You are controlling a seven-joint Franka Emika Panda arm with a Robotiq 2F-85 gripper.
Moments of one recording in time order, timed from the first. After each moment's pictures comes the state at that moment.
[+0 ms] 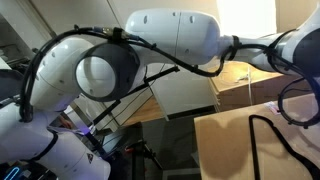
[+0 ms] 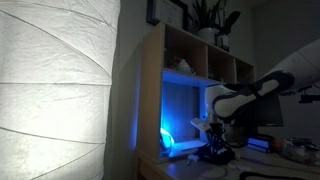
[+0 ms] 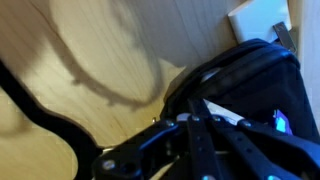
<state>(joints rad) -0.12 1.24 -0.26 -0.82 -0.02 2.19 2.07</state>
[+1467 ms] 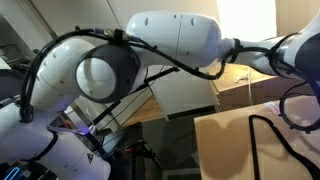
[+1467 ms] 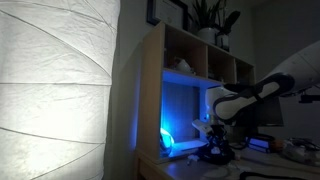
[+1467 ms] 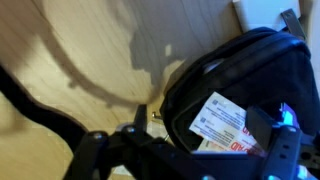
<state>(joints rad) -0.12 1.25 -0.28 -0.82 -0.02 2.18 2.07</state>
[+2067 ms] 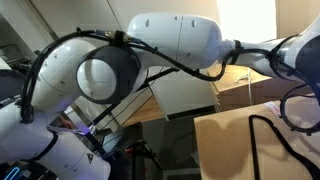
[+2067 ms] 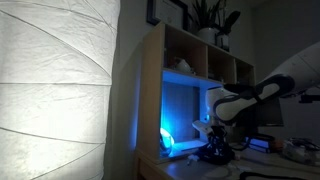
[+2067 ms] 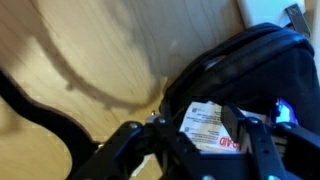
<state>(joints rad) -0.12 1.26 -0.28 -0.81 -0.02 2.18 2.07</state>
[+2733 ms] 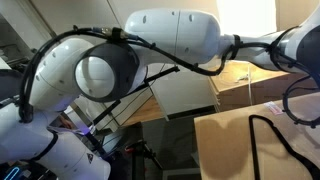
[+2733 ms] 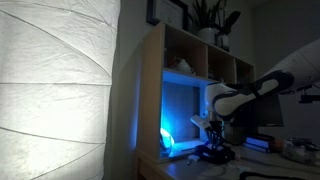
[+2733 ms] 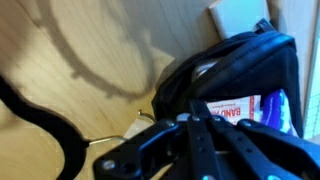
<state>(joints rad) -0.12 1.24 -0.28 -0.79 -0.02 2.19 2.07</state>
